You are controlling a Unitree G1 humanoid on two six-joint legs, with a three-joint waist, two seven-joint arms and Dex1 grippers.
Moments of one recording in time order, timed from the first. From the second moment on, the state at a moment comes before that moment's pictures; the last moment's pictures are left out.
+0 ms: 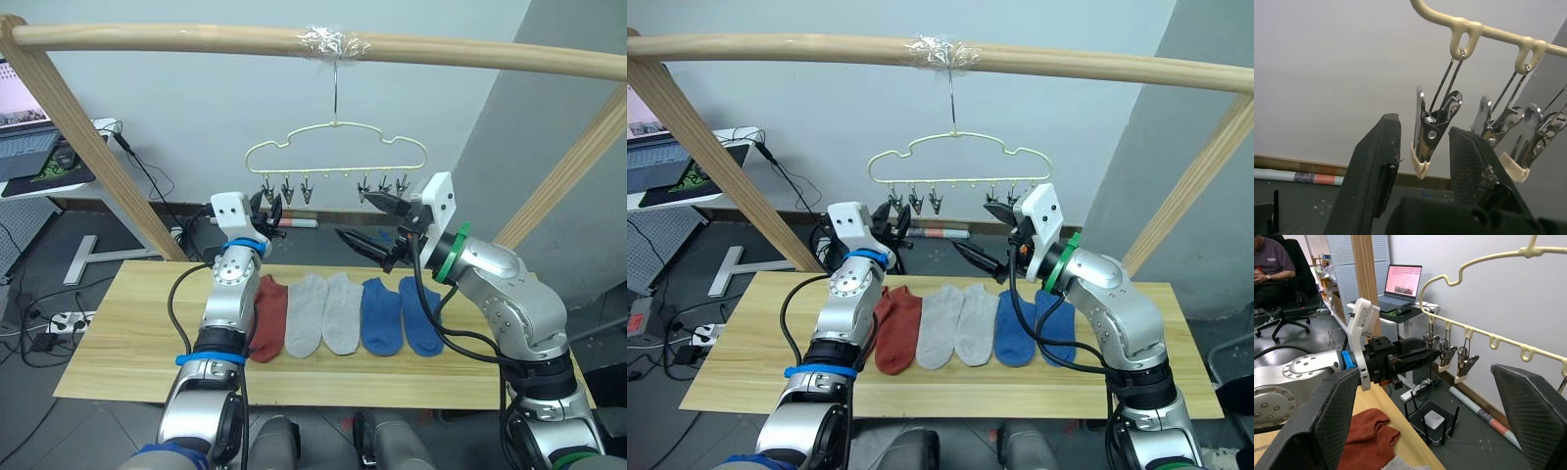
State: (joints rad) left arm -0.62 0.16 0.10 0.50 -0.11 -0.09 -0.14; right arm -0.50 -0.35 0.07 -0.37 0.46 0.62 0.60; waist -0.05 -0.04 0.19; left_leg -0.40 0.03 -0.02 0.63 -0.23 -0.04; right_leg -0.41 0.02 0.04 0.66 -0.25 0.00
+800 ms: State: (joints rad) left arm -0.66 0.16 0.12 0.51 -0.10 -0.14 -0.12; right arm -0.52 -0.35 0.06 -0.37 0.46 0.62 0.59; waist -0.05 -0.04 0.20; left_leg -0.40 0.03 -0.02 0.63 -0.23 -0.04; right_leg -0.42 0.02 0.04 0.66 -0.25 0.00
